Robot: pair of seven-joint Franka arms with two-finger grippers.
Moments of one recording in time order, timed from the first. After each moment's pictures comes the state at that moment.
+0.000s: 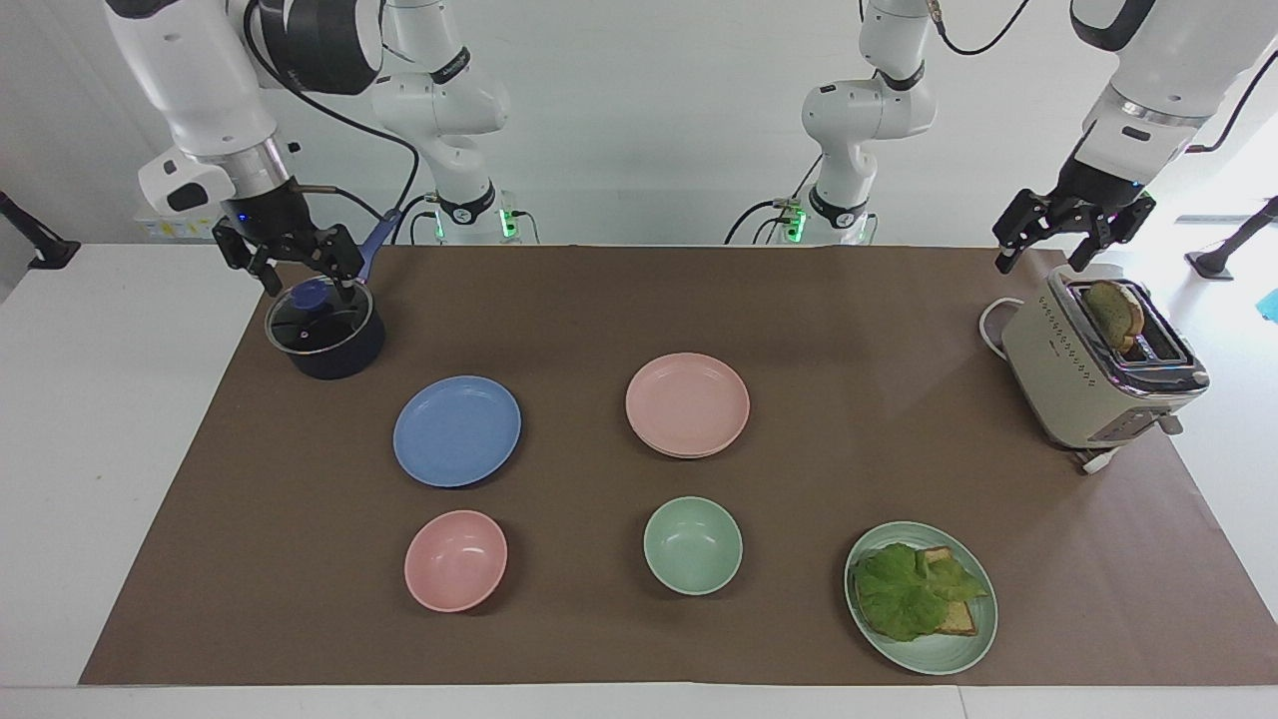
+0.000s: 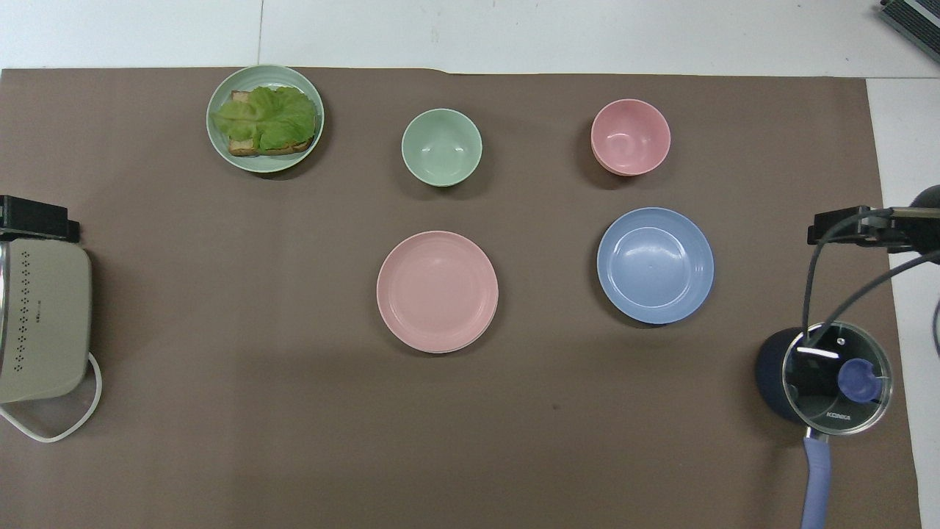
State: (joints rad) left arm 0.03 -0.05 -0.04 -1.58 -0.03 1.61 -0.01; right arm 0.00 -0.04 -0.05 -1.80 -0.01 1.83 0.07
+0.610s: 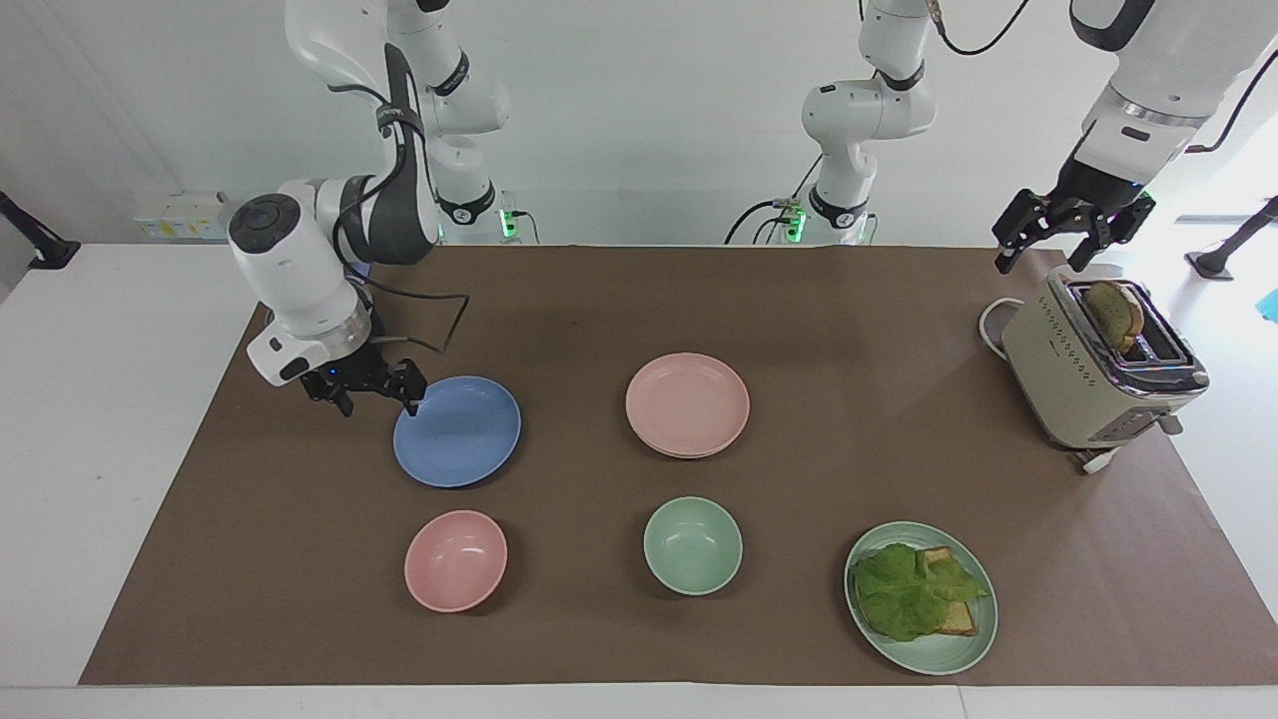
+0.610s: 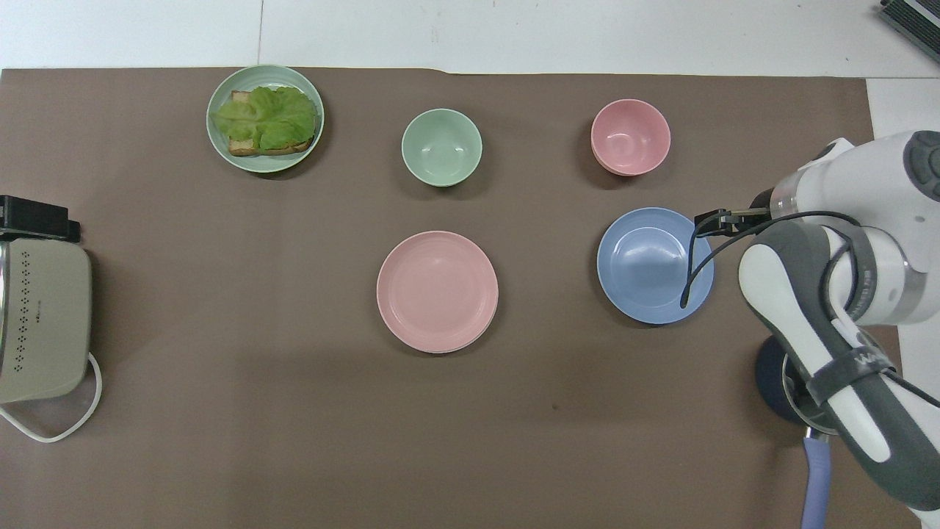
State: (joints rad) left arm 0.03 -0.05 -0.04 -1.58 -0.03 1.61 -0.01; right arm 0.04 0.22 -0.05 -1.93 0.04 2.21 -0.04
